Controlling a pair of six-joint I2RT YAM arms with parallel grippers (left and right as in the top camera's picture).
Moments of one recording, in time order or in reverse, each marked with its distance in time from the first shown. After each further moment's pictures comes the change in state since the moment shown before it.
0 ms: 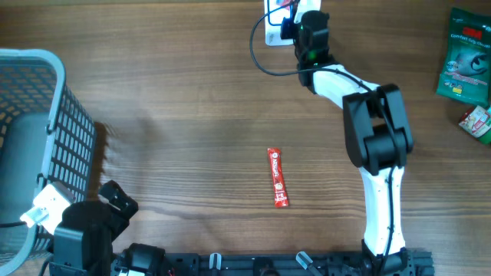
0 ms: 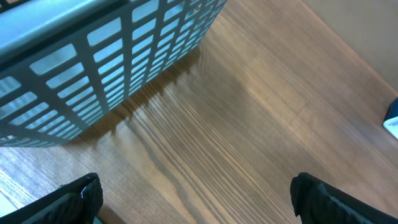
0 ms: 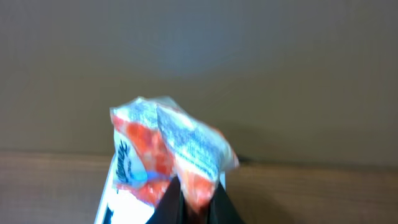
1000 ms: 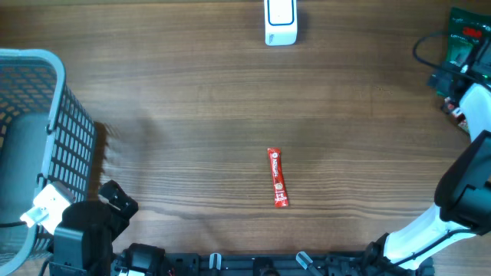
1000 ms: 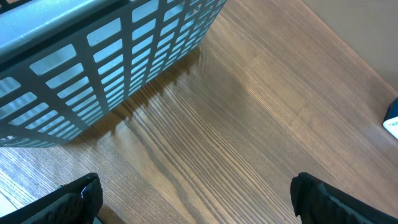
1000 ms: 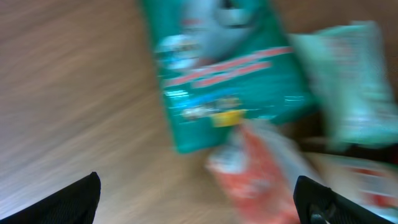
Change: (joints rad) left arm 0.000 0.000 0.000 -0.002 0.000 0.000; right arm -0.692 -0.457 -0.276 -0.856 0.036 0.024
